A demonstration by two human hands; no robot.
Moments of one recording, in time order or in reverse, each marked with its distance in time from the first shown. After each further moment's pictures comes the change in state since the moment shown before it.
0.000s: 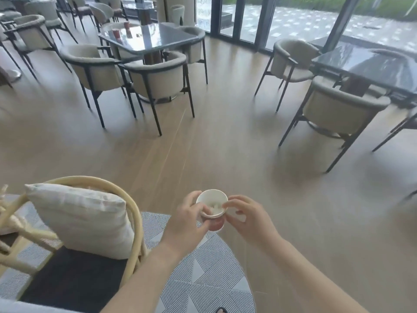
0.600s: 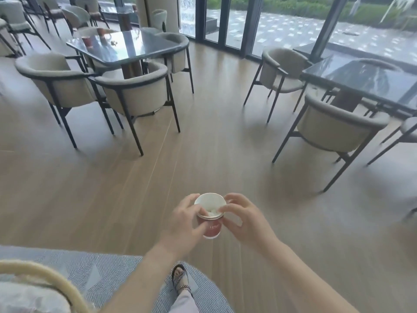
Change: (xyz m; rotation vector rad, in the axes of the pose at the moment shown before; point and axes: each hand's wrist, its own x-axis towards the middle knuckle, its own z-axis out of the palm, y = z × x) left_hand 0.260 -0.022 0.012 0.010 -0.047 0.031; right_hand 0.223 0.102 -0.038 -0.106 0.055 -0.070
